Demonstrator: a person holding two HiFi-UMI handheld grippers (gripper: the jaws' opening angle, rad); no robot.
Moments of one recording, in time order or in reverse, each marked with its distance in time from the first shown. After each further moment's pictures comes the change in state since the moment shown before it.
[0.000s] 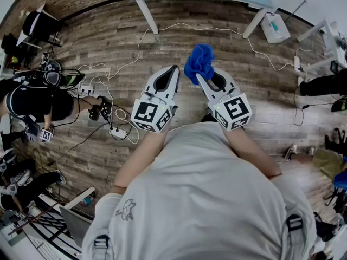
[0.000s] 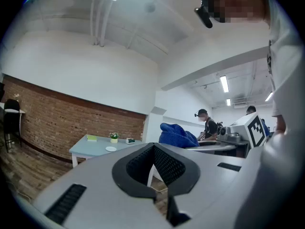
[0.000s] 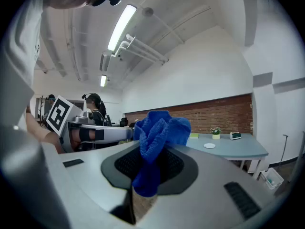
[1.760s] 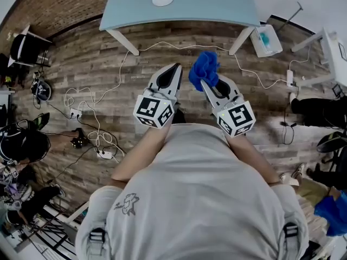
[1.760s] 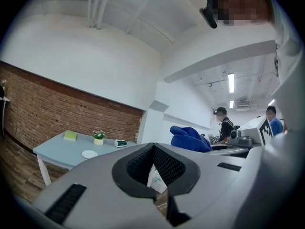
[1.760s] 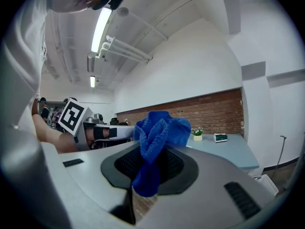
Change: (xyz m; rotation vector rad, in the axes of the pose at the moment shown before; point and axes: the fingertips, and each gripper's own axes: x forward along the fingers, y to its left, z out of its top) left arm 0.360 0.011 -0.008 -0.044 0.015 -0.041; right arm 0.043 -0.336 0.002 0.050 0.010 -0.036
